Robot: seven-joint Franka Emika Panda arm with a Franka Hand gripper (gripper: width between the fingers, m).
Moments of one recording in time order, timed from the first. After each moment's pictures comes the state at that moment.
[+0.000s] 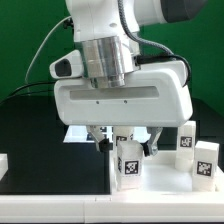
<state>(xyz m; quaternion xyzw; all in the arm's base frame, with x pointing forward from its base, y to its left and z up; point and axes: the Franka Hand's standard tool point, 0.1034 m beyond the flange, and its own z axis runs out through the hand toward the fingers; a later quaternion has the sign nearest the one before) 0.623 -0.006 0.076 -0.97 0.23 0.00 0.09</state>
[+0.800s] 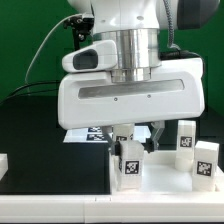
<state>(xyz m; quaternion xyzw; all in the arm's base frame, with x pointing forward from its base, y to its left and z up) 0.635 0.002 0.081 -1.00 0.00 -0.06 0.04</state>
